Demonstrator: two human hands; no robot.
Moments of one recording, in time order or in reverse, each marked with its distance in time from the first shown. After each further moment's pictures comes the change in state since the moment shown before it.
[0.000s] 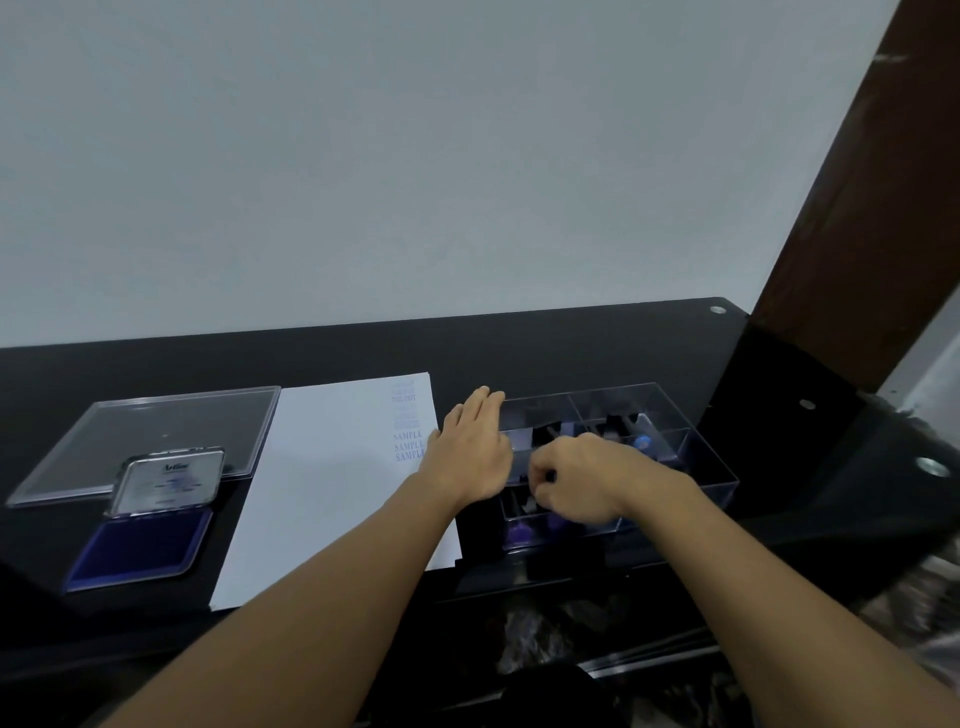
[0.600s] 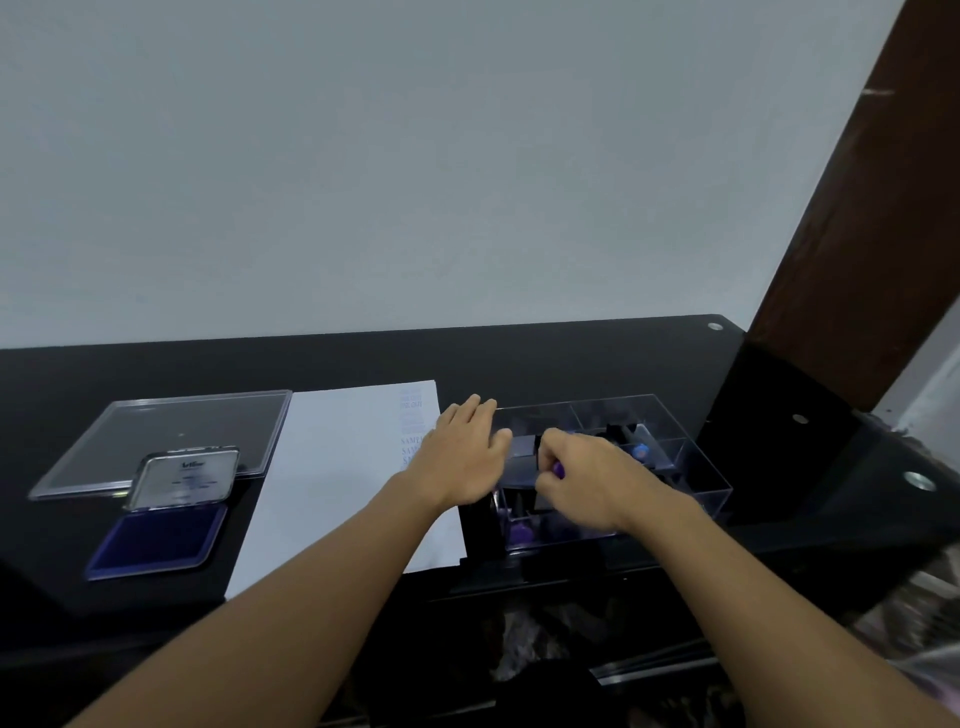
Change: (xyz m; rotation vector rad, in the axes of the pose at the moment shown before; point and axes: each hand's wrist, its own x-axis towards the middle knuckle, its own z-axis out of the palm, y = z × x) left_hand -0.021 0.001 -0.025 -0.046 -0.019 -0.031; right_hand -0.016 -0.005 0.006 0.168 0.247 0.016
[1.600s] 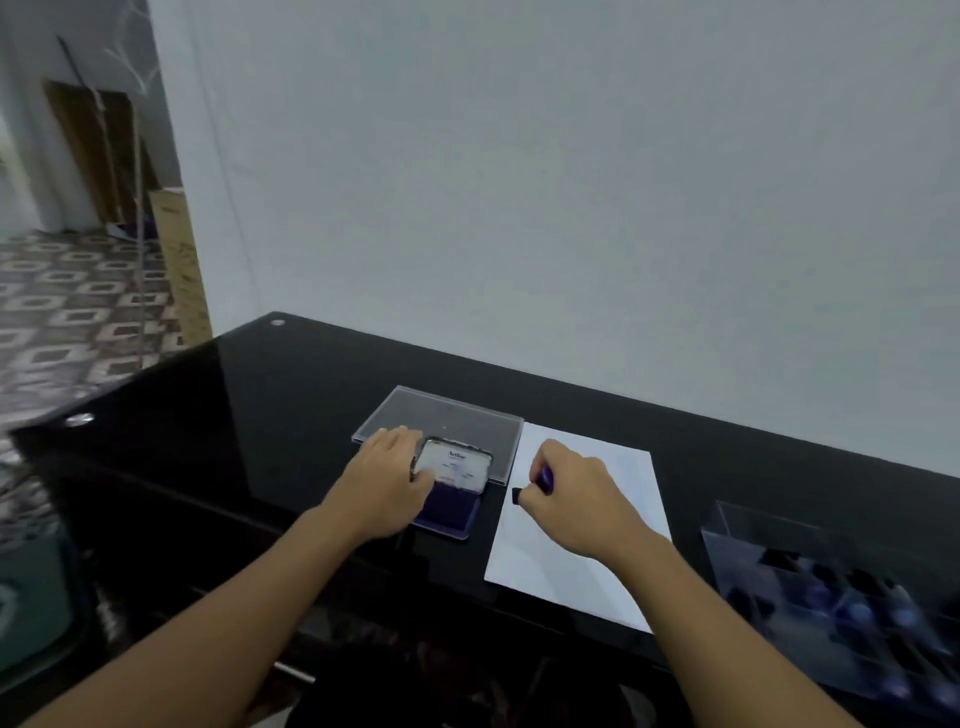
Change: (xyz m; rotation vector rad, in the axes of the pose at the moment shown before) left_hand -0.205 -0.210 -0.145 -0.006 0.359 -0.415; right_hand 0.030 -0.238 0.067 0.145 0.084 -0.350
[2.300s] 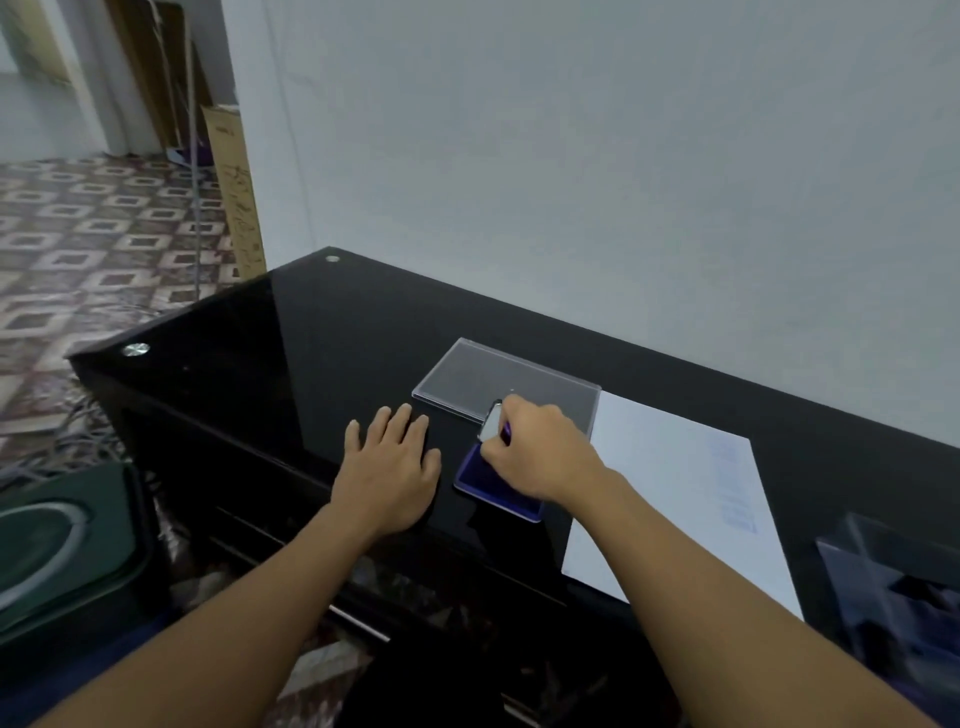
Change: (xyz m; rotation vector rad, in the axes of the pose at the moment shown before) left_hand 0.020 -0.098 0.046 0.249 0.022 -0.166; right_hand 0.081 -0.062 0.086 -0.187 -0.169 -0.162
